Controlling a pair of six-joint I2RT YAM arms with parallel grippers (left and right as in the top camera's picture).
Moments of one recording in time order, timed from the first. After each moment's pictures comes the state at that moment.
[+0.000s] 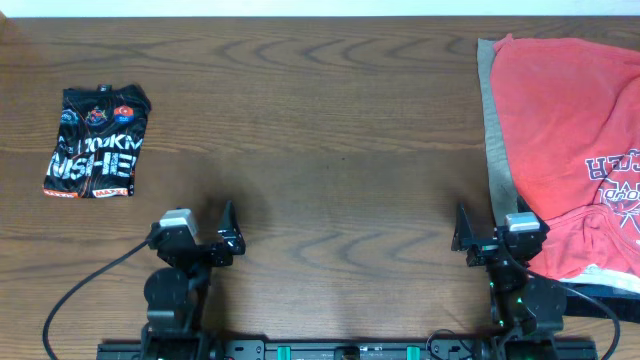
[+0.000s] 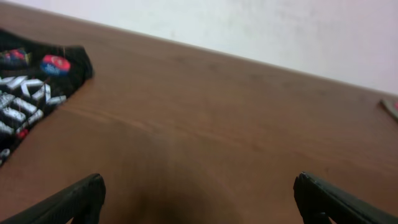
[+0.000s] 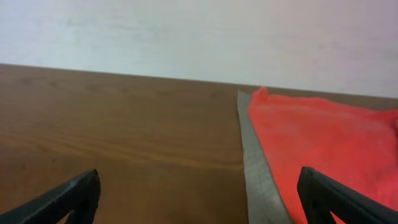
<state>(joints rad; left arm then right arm) -0.05 0.11 0.07 -0.19 0.00 -0.26 0.04 0.02 0.03 -0.10 -0.05 -0.03</state>
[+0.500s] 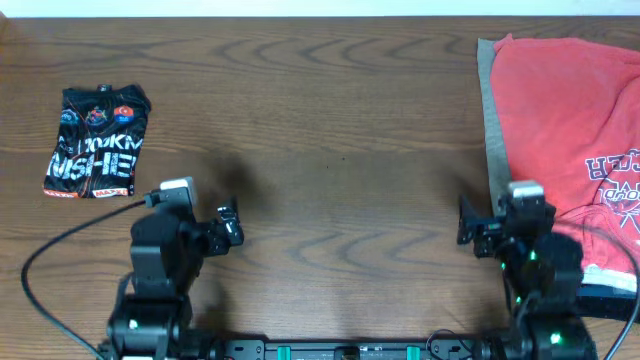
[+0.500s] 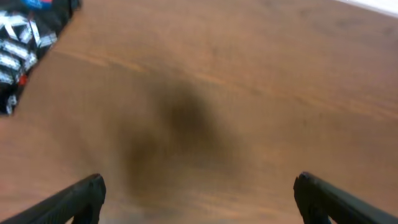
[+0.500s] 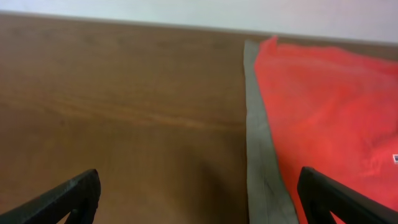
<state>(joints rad) -0.05 0.59 0.53 -0.58 0.06 -0.27 0.04 0.47 0.40 -0.37 -0.05 -0.03</state>
